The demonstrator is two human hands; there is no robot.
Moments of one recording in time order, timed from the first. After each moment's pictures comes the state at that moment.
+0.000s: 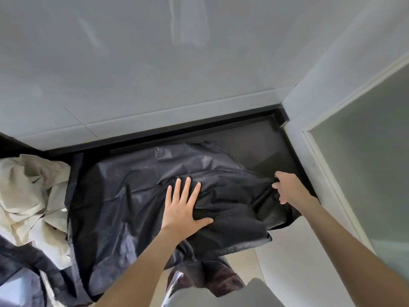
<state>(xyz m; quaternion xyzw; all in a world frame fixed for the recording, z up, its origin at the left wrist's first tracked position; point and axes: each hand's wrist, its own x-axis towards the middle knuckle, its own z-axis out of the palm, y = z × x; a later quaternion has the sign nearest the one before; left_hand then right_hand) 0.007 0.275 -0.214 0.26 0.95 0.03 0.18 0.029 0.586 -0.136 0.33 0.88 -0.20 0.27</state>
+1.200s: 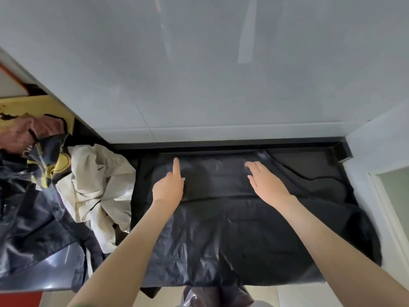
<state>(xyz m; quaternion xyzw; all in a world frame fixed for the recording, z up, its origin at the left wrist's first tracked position) -0.097 0.189 -0.165 0.01 0.99 0.03 0.17 -0.083 0.466 -0.154 -0.07 0.98 -0.13 0.15</state>
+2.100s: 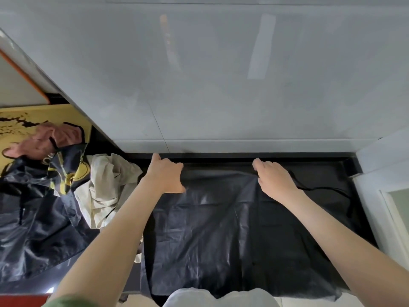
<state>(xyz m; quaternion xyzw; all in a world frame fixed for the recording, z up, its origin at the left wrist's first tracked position) -0.162 0.145 -0.099 0.20 0.94 -0.14 0.21 -0.129 0.447 -0.117 -0.11 0.99 0.02 0.11</state>
